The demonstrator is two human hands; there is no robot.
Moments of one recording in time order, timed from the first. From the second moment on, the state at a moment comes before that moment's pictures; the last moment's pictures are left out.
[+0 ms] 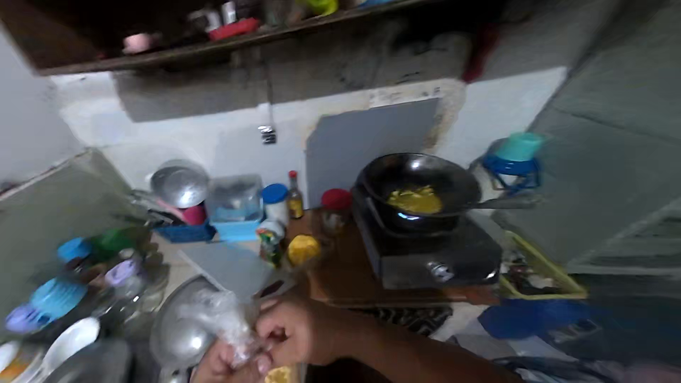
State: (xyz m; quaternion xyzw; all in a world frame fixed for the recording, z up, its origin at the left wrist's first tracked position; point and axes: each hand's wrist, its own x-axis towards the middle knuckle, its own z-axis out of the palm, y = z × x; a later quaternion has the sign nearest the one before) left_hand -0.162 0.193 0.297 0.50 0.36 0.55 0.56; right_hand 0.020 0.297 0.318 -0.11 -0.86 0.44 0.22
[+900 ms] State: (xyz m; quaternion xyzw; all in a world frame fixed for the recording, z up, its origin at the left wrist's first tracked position) left_hand 0.179 0.613 0.340 0.36 0.49 0.45 0.65; right_hand 0.363 0.548 0.299 -0.69 -0.51 0.35 0.37
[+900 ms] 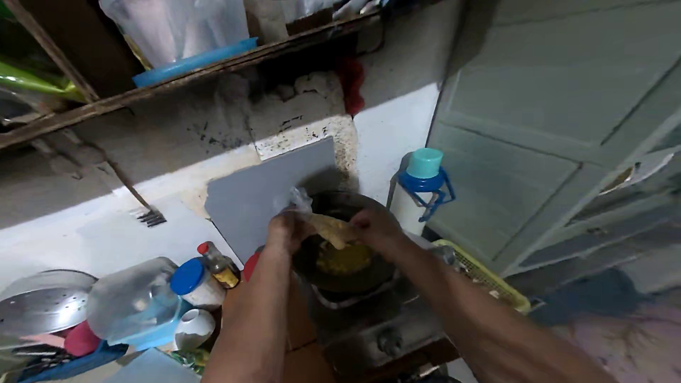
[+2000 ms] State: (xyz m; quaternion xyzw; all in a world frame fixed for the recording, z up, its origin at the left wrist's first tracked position) left_hand 0.209 0.653 0.314 0.61 0.51 0.29 0.53; right_hand 0.382 0.606 0.343 -0.54 -0.45 0.57 0.43
